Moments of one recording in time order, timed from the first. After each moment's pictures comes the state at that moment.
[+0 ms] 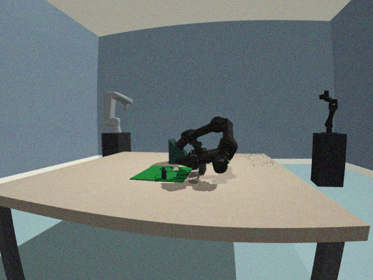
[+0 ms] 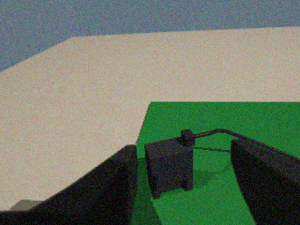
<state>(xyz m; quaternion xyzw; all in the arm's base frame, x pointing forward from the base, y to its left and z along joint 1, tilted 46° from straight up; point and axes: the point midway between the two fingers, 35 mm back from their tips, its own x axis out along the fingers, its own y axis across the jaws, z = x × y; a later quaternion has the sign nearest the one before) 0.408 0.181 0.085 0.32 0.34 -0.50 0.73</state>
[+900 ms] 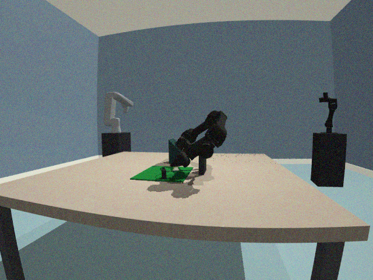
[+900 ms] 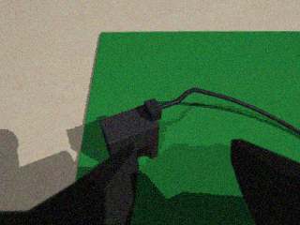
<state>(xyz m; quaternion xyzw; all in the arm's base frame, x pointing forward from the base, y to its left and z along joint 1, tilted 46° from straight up) 0.404 0.164 0.053 0.37 0.52 -0.48 0.60</state>
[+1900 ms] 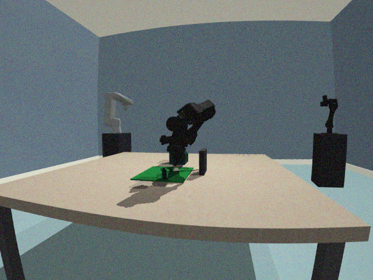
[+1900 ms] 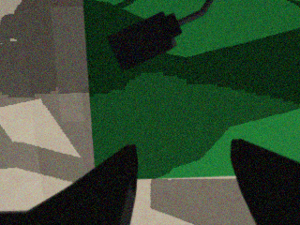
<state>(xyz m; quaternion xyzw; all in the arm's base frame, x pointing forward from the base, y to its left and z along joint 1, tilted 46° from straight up) 0.416 0.149 0.063 0.54 0.71 -0.27 0.36</state>
